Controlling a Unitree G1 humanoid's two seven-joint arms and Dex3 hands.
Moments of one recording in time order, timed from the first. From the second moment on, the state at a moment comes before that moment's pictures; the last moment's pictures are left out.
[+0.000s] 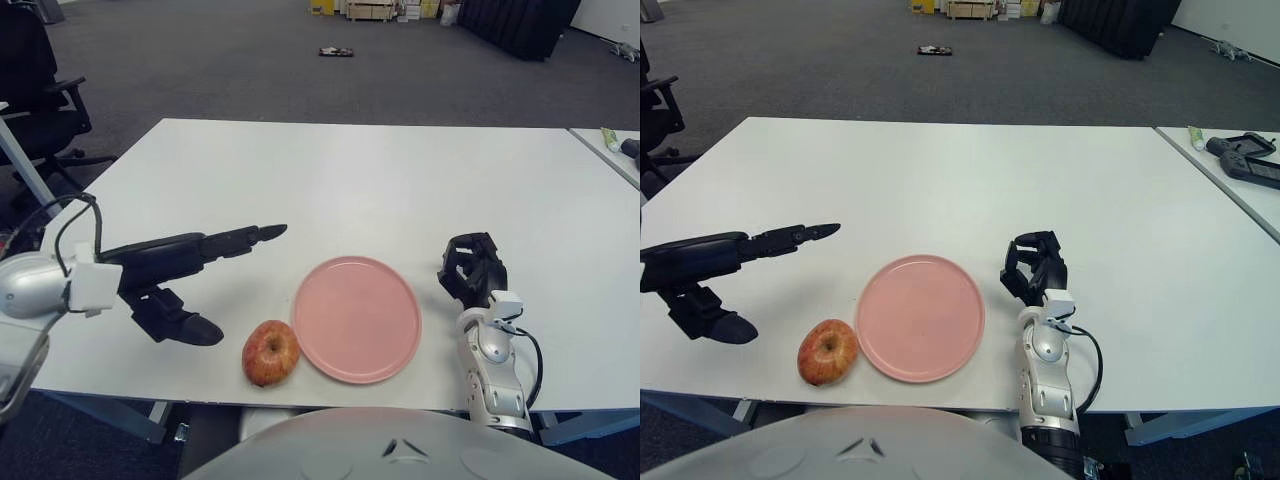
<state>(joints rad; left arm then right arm) 0.24 0.96 0.28 -0.63 -0.29 0.06 -0.98 0.23 0.10 -0.07 -0.05 0.03 -0.14 -0.19</state>
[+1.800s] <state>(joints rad) 0.24 0.85 -0.03 -0.48 0.10 -0.39 -0.87 0.25 0.10 -0.07 -0.05 0.00 -0.15 -0.20</state>
